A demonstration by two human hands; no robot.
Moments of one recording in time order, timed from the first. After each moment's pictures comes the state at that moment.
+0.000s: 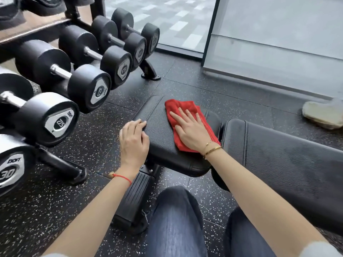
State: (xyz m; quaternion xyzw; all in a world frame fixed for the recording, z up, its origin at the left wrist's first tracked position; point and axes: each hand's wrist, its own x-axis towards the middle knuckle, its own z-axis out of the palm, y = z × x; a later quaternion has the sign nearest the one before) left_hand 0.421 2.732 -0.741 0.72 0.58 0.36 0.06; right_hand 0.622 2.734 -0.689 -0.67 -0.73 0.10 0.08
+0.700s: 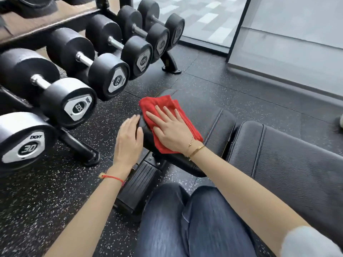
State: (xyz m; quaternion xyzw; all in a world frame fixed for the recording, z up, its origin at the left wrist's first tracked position) left_hand 0.394 2.717 -0.742 0.69 0.62 0.35 0.13; right_hand 0.561 2.744 -0.702 -0.54 -0.83 0.08 0.09
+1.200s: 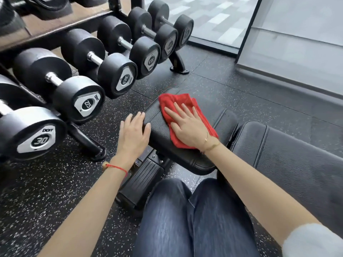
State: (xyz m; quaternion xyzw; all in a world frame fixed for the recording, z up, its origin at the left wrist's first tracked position) left_hand 0.403 2.717 -0.723 0.69 0.69 0.22 0.08; right_hand 0.602 2.746 -0.701 -0.56 -0.82 0.07 0.08
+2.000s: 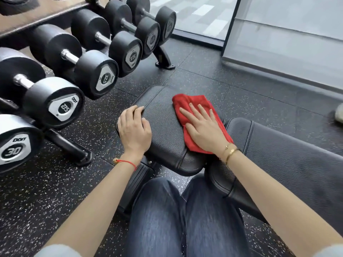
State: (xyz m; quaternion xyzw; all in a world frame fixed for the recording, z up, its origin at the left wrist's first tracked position) left_hand 0.467 2.744 -0.735 0.64 0.69 0.32 0.01; right_hand 0.687 2.734 -0.706 -0.62 -0.77 0.10 0.11
